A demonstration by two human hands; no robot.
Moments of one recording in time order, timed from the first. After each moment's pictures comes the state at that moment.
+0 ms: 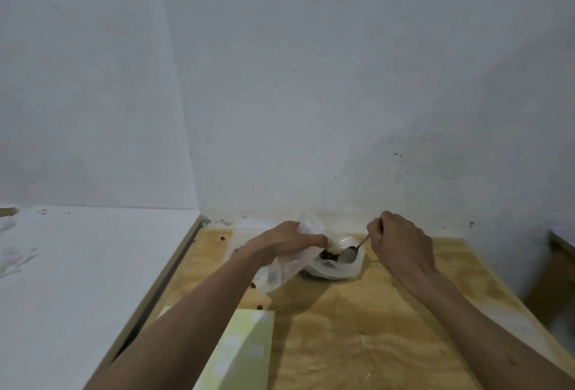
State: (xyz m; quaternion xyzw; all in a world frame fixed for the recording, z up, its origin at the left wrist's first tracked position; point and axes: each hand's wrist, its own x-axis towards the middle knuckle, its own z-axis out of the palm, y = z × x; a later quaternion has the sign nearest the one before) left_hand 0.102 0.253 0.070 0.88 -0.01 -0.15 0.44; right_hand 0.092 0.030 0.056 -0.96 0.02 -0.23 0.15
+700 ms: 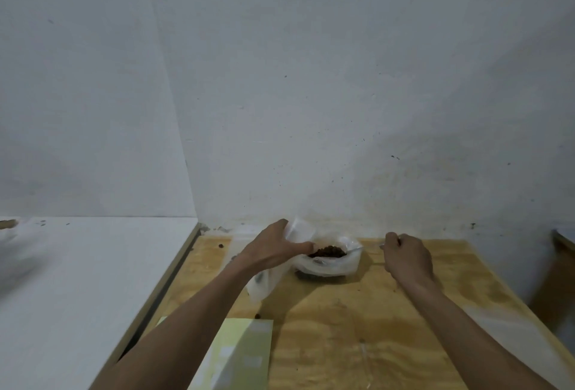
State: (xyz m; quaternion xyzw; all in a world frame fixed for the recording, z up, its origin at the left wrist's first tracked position) left_hand 0.109 0.267 0.055 0.92 -0.04 -0.04 0.38; right_hand 0.112 0.010 0.019 -0.88 0.17 -0.14 0.43
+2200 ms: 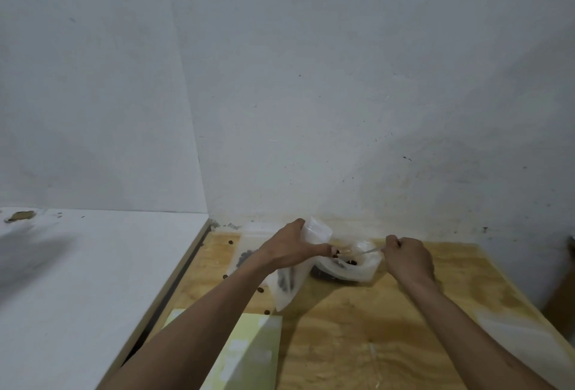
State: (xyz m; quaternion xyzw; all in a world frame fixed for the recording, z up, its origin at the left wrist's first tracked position) left_hand 0.108 0.259 0.054 0.90 -0.05 -0.07 0.42; right_hand 0.111 0.025 0.023 -0.89 0.17 -0.11 0.41
